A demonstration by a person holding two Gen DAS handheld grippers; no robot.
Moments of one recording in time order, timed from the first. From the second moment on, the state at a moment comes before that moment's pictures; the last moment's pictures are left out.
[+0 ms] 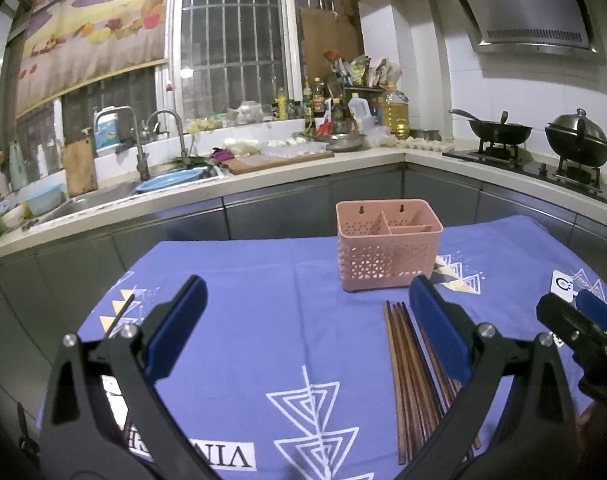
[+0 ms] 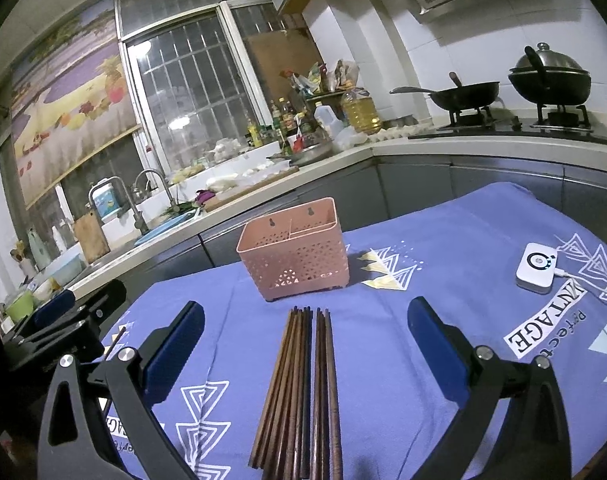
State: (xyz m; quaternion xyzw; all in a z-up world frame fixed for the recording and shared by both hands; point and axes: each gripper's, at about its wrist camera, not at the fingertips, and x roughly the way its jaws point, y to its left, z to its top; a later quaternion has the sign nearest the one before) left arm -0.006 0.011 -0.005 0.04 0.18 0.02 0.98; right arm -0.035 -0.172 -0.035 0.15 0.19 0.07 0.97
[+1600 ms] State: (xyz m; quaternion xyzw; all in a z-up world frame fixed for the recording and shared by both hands) left arm -0.005 0.009 -0.017 0.05 0.20 0.02 0.98; right arm -0.030 -0.166 -0.039 0.12 0.22 0.10 0.96
